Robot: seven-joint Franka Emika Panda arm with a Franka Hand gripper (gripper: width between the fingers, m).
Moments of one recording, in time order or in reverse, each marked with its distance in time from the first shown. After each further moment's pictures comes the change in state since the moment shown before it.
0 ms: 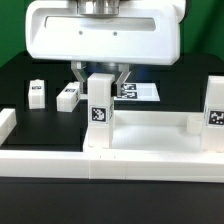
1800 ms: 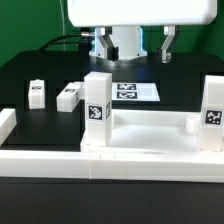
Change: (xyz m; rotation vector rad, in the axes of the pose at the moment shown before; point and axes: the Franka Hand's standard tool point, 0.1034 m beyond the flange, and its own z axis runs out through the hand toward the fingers) arm -0.029 -0.040 -0.045 0.043 0.006 0.188
